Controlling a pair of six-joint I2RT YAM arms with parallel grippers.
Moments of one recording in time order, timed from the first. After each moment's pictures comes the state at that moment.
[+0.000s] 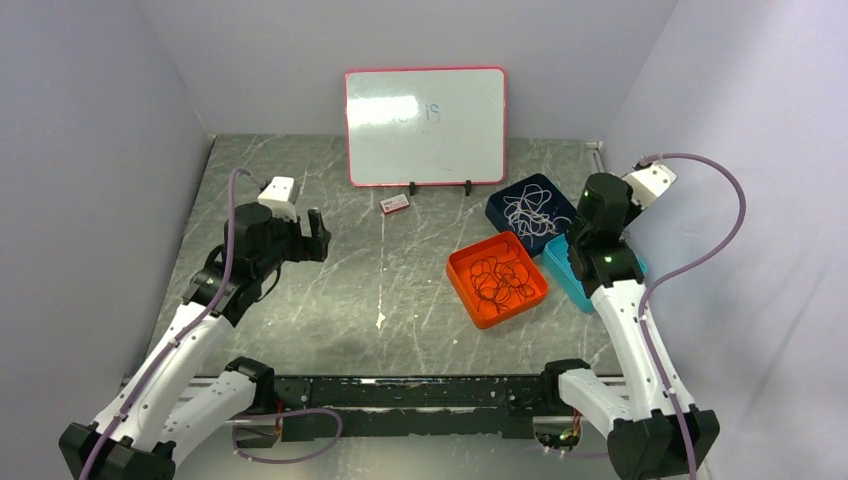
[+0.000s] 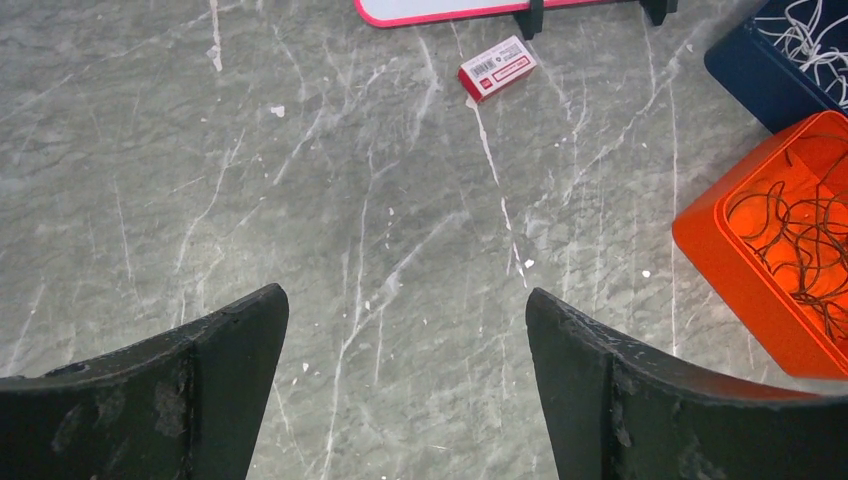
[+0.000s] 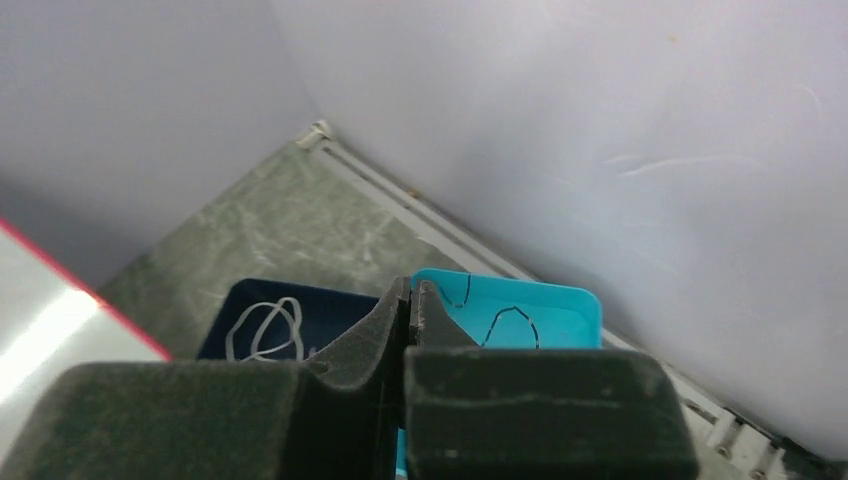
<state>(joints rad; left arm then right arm) -0.37 0.83 0.80 -0.39 -0.08 -0.21 0.14 0.96 0.98 -0.20 0.92 0.29</state>
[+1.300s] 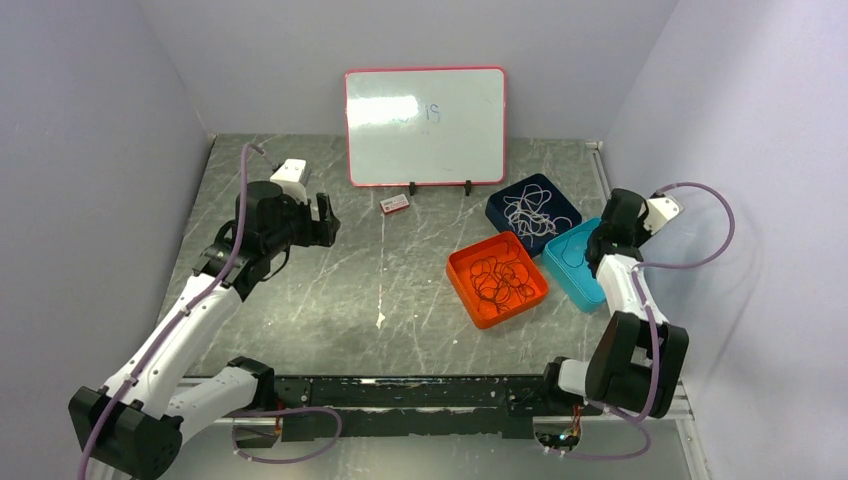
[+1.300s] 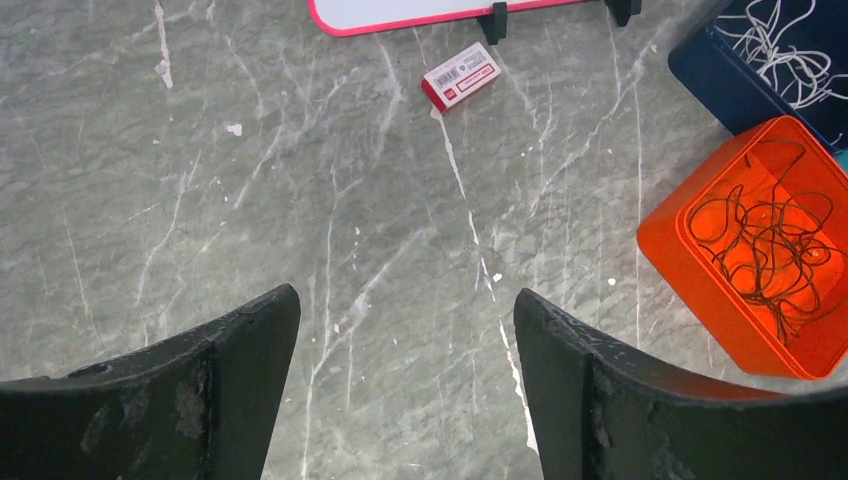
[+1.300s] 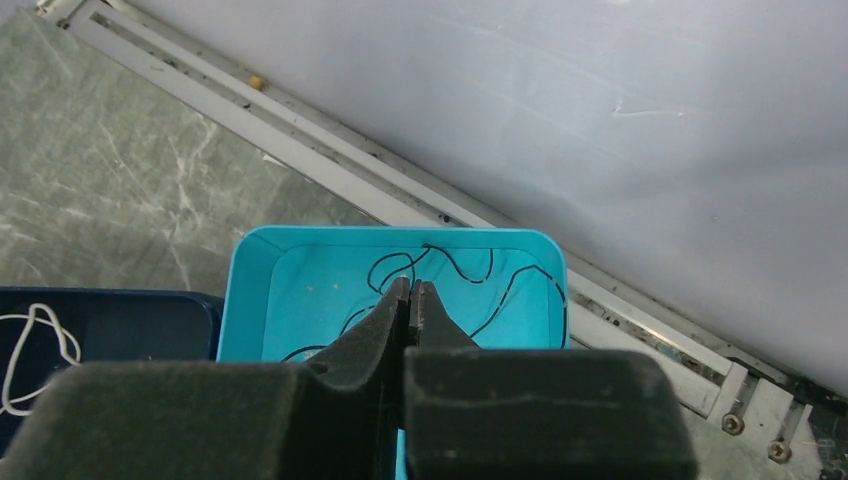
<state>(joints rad) -0.37 0.99 0.92 -0.40 -0.01 -0.22 -0.29 1.27 0.76 -0.02 0.62 0.39</state>
